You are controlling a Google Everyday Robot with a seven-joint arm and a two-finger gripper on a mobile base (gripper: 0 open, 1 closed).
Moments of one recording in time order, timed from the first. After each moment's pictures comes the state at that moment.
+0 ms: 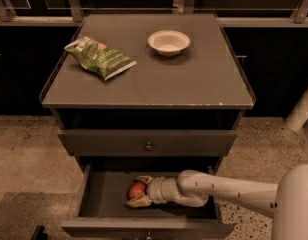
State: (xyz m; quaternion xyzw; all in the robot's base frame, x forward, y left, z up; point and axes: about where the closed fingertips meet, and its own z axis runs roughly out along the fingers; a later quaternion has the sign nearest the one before) arm 0.525 0.051 0.376 -0.51 0.72 0.29 0.38
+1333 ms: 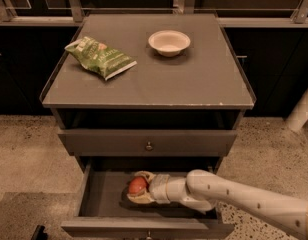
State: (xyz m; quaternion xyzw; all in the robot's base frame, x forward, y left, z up) arm 0.506 0.051 0.453 -0.50 0.68 0.32 0.43
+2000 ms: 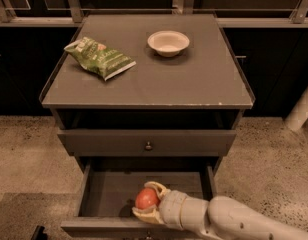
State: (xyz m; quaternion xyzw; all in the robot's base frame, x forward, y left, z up) arm 0.419 0.016 0.553 -0.45 0.71 0.27 0.47
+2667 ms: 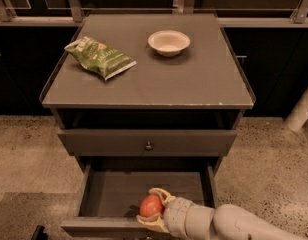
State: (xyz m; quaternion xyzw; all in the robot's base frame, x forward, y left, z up) arm 0.392 0.002 0.559 -0.46 0.72 0.25 0.46
